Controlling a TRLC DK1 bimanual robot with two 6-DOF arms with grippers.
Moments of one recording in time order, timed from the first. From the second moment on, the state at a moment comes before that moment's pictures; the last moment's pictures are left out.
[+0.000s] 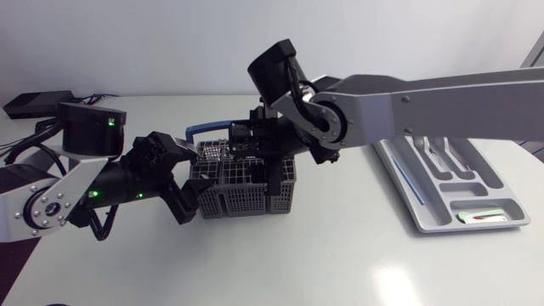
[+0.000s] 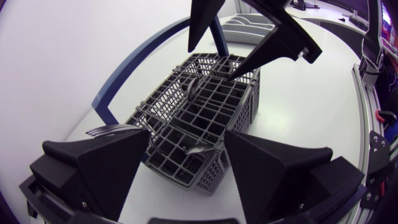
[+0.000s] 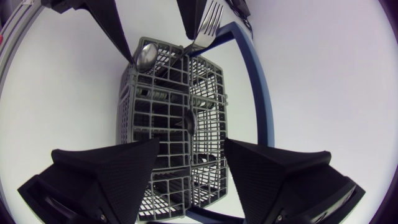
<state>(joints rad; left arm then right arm) -0.35 1.26 0.63 0.00 0.26 0.55 0.77 1.77 1.30 -0.31 0.05 -1.02</state>
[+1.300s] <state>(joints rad) -0.35 1.32 0.61 0.06 0.26 0.55 0.81 1.88 1.29 -0.16 0.18 -1.13</state>
